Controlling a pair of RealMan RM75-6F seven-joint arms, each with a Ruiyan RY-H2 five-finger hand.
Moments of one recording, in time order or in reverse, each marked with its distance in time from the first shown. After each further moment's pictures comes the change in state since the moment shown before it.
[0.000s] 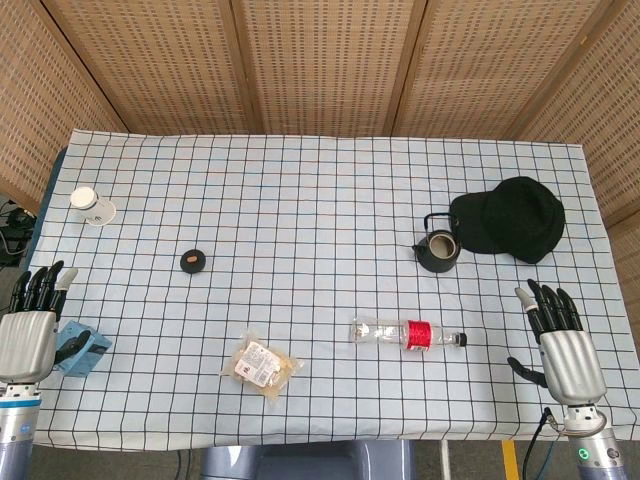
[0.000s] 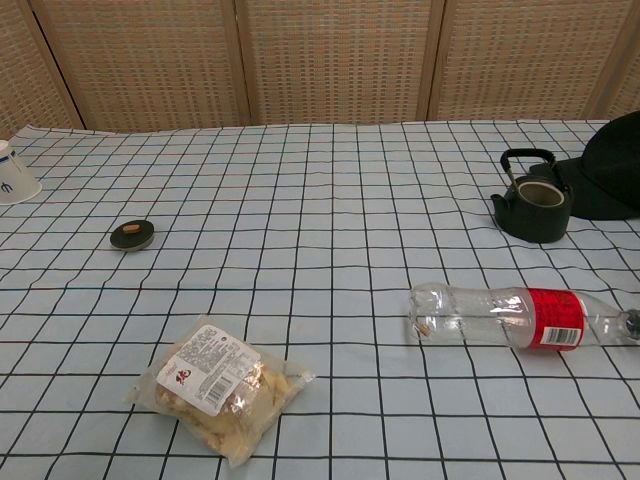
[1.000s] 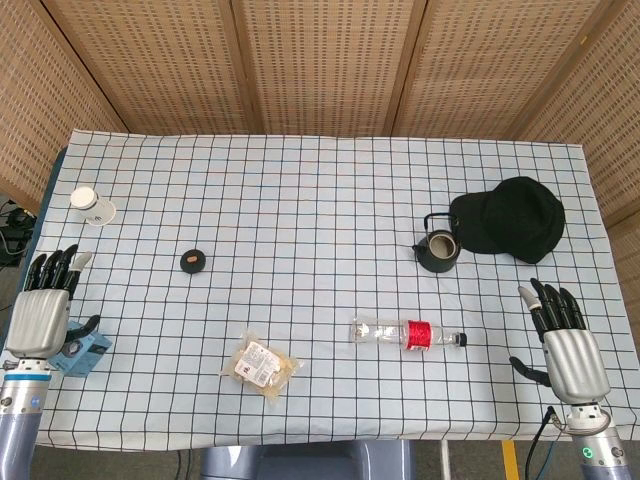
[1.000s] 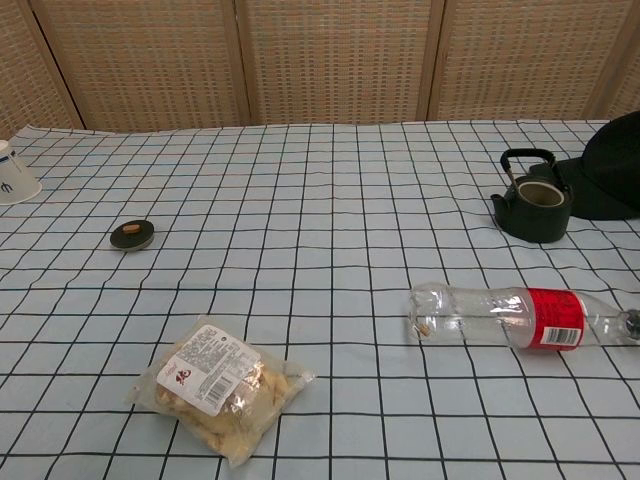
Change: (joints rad) left arm -0.083 0.027 -0.077 -0.023 -0.089 -0.160 0.021; right arm 0.003 0.016 0.003 -0.007 0.012 -0.014 0.029
